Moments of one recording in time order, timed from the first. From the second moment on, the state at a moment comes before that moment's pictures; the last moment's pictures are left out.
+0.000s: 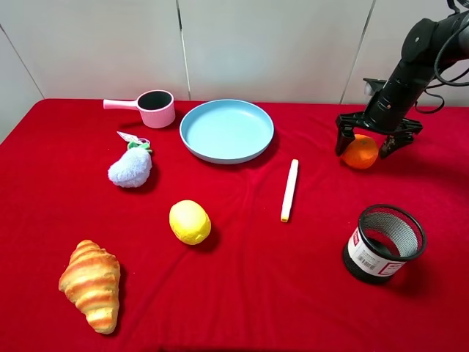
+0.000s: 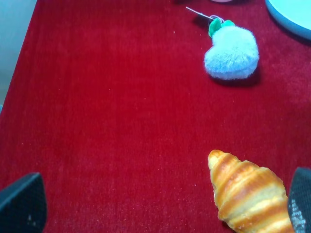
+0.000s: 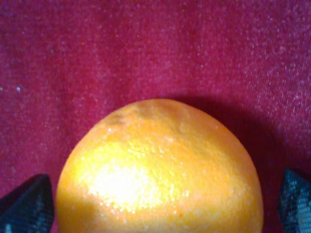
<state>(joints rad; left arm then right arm) -0.05 0.00 -0.49 0.08 1.05 -0.01 0.04 2.22 -1.55 0.15 0.90 -0.14</state>
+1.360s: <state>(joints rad) -0.05 0.00 -0.49 0.08 1.05 -0.01 0.04 2.22 -1.55 0.15 0.97 -0.12</state>
